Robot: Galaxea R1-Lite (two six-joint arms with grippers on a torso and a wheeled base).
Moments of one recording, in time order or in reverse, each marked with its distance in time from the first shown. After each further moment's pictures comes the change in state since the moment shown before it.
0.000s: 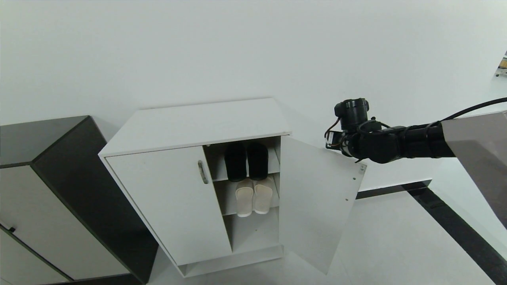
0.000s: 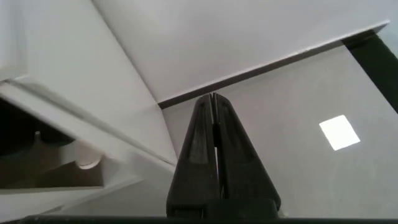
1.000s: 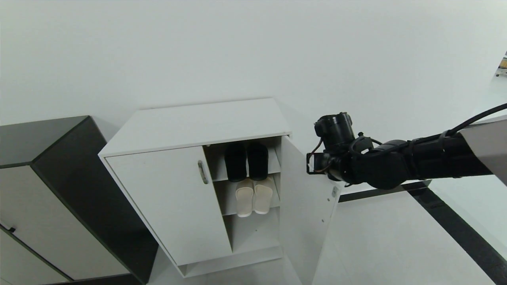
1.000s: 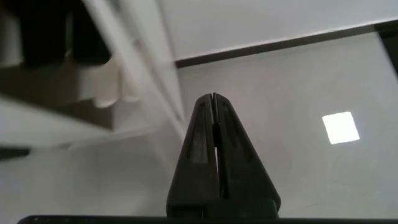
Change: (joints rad) left arm 0.000 0.000 0.000 0.000 0.000 0.000; right arm 0.209 -0.169 0.292 -0.004 0.039 -0.003
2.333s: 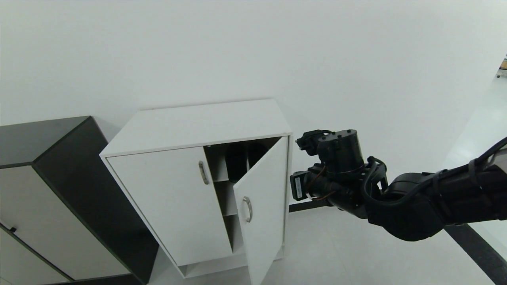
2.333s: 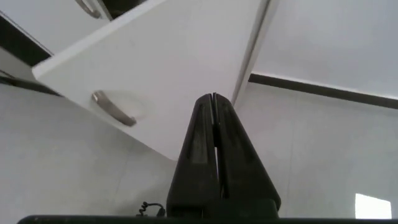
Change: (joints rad) left arm 0.000 0.000 0.000 0.000 0.000 0.000; right arm 0.119 -0.120 0.316 -0.341 0.177 -0.174
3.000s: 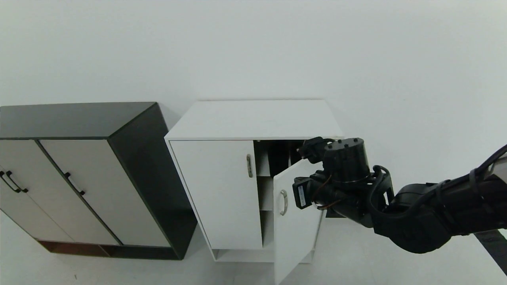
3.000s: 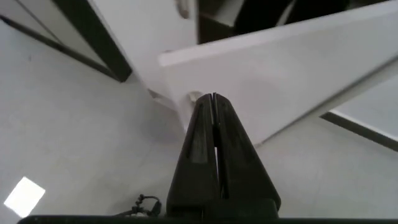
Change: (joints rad) left arm 0.000 0.000 0.000 0.000 0.000 0.000; right arm 0.001 -0.013 0.109 -0.111 0.057 -0.063
